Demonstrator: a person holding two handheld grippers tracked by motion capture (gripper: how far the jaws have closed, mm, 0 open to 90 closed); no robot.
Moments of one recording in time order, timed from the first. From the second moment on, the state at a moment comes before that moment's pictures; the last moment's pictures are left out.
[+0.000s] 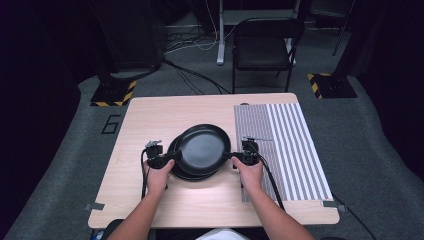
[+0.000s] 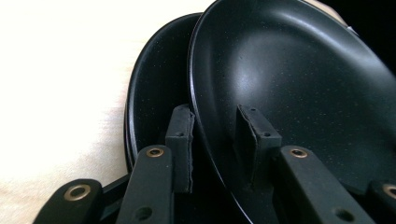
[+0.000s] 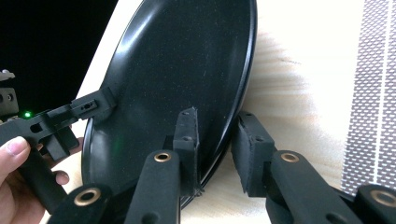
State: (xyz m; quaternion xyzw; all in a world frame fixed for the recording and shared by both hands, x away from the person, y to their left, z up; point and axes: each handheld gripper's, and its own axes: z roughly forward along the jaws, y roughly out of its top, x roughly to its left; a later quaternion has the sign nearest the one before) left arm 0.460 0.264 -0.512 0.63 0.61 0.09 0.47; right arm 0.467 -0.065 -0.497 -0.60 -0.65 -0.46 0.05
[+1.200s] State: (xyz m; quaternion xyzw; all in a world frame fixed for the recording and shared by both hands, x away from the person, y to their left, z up) left arm 0.459 0.265 -0.508 0.61 0.62 0.07 0.49; right arm 0.474 -0.073 -0.493 -0.61 -0.60 -0.52 0.08
